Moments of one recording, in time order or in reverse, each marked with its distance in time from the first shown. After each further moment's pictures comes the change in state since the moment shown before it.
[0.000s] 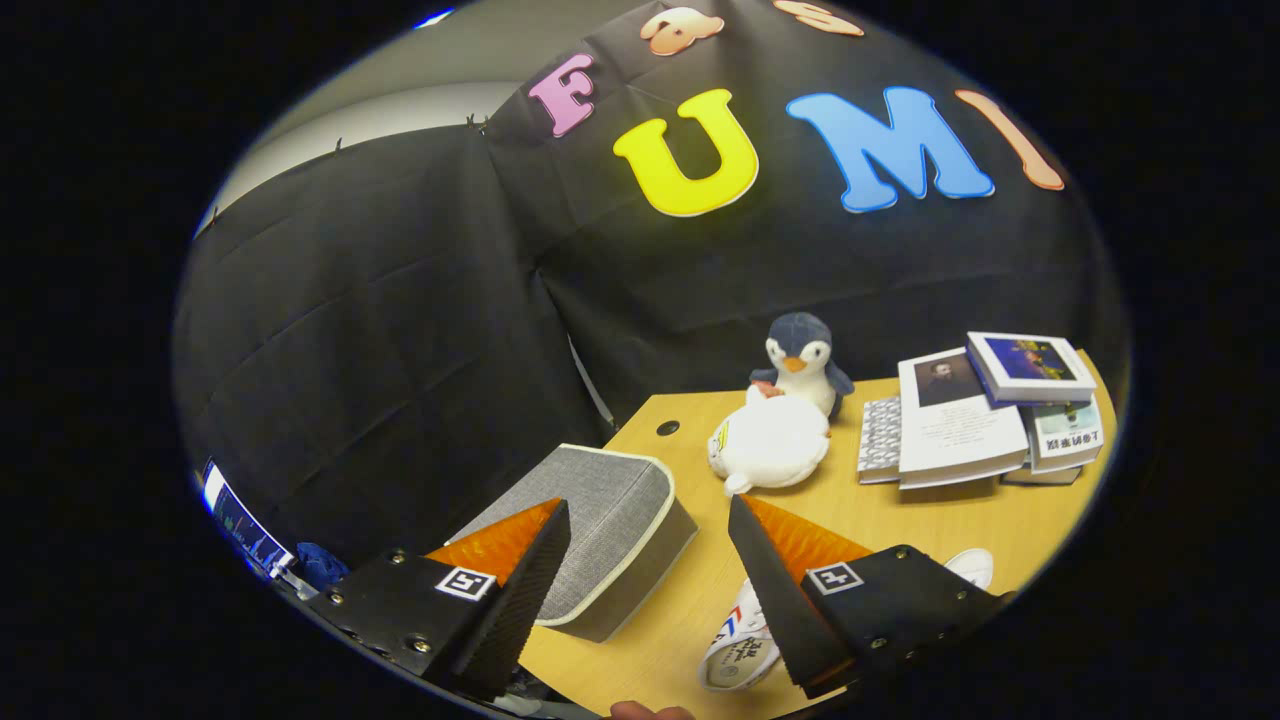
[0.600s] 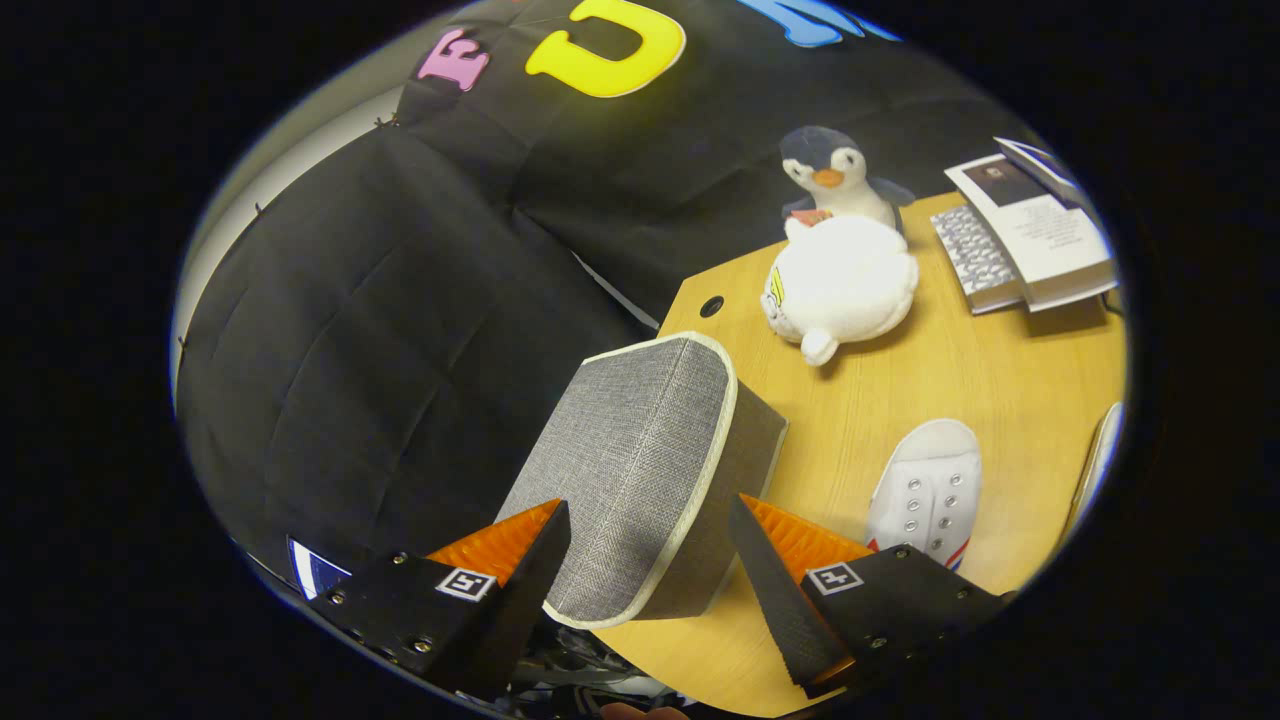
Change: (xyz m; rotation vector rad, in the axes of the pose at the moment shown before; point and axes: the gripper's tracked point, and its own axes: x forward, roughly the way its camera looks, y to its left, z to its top) arm 0.081 0.030 -0.082 0.338 0.279 0.173
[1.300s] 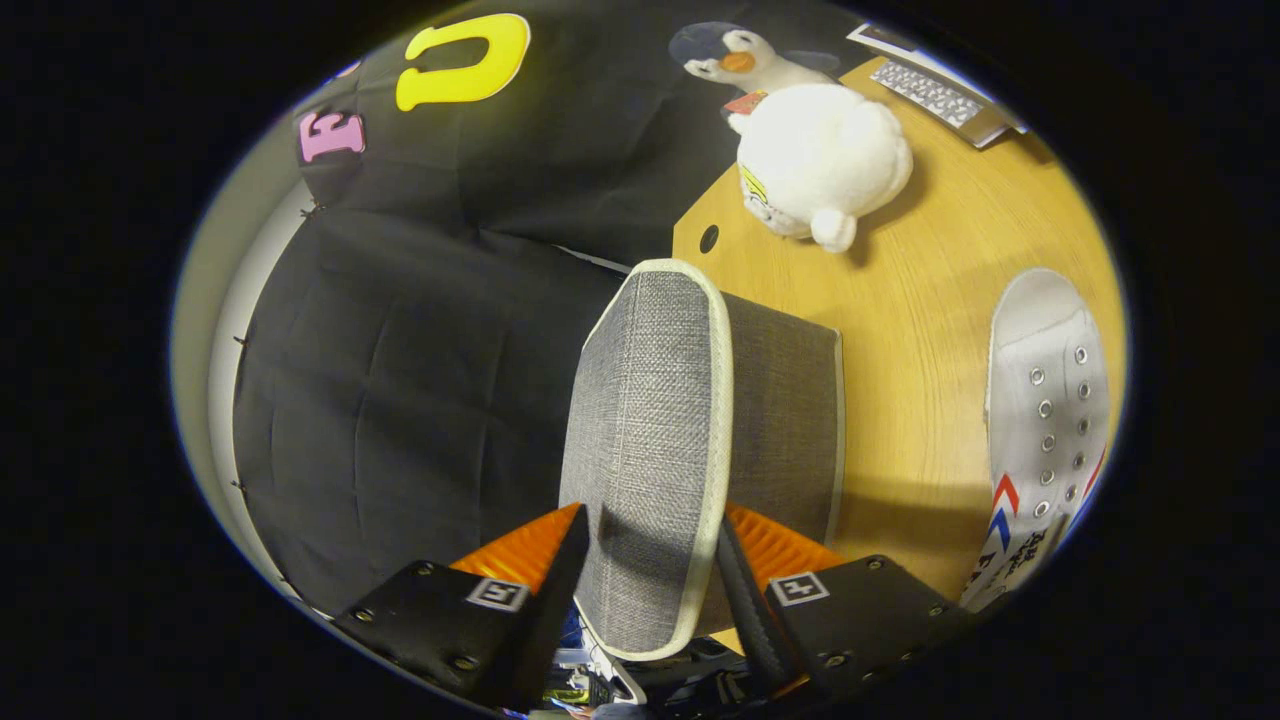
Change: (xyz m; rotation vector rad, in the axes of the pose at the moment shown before) arm 0.040 0.007 -0.009 0.320 0.063 0.147
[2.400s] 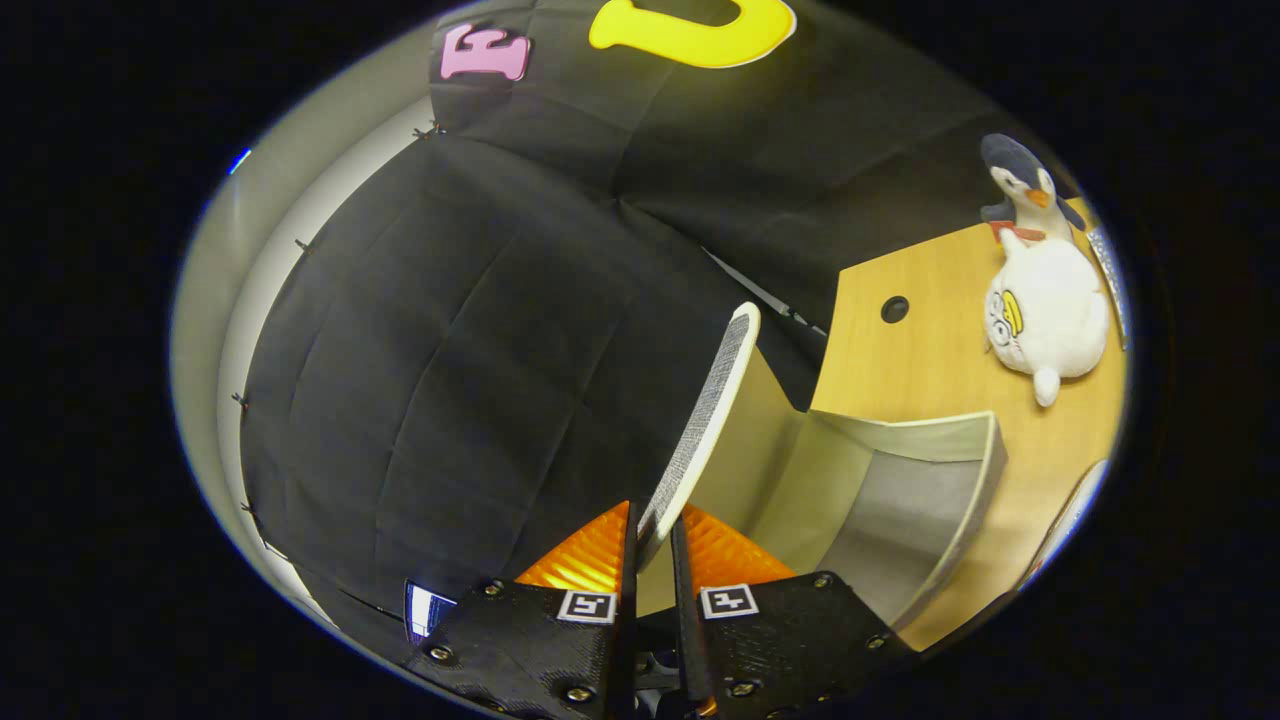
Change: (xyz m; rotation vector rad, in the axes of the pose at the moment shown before) arm 0.052 0.208 0.020 -0.314 0.053 0.140
